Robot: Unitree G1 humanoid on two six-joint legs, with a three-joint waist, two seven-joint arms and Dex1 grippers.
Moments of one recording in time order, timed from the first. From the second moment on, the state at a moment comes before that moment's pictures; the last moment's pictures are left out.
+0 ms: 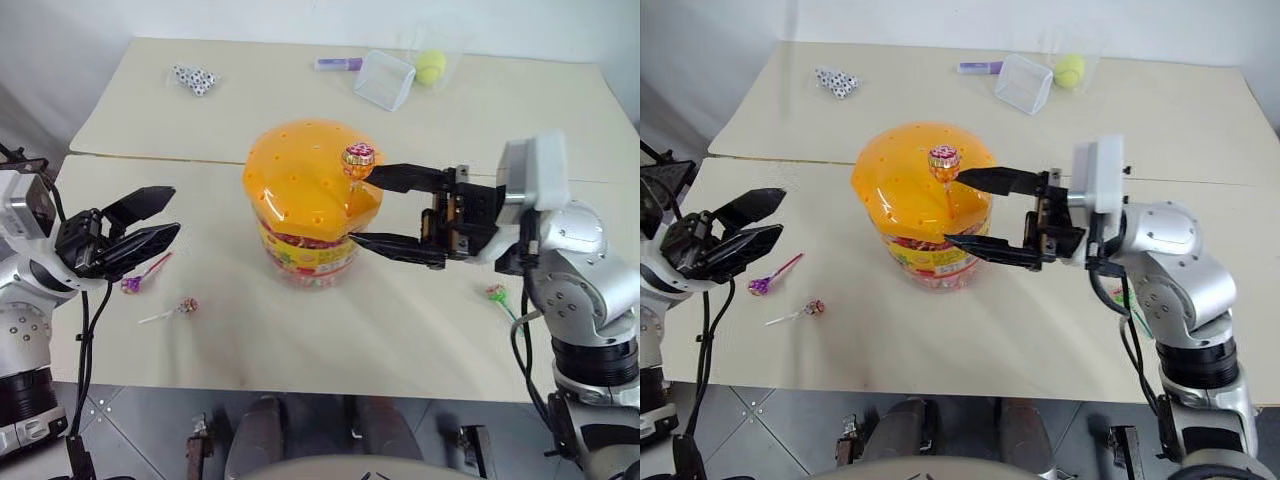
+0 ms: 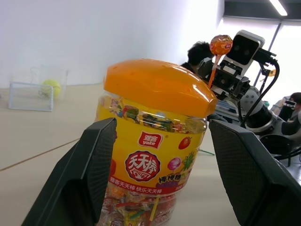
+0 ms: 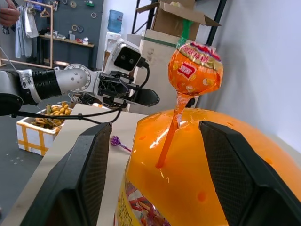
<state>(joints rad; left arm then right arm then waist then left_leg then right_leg) -0.26 0.72 0.49 -0.03 -0.95 0.52 -1.23 -0.55 -0.61 0.02 -0.41 0.74 0.35 1.01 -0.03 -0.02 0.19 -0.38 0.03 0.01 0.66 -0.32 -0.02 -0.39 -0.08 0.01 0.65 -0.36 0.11</state>
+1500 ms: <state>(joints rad) -0.26 0.79 0.27 -0.10 -0.71 0.25 -1.47 -0.07 -1.05 -0.27 0.37 0.21 -0.04 1.12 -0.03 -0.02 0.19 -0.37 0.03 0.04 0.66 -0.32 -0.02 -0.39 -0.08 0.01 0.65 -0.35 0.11</state>
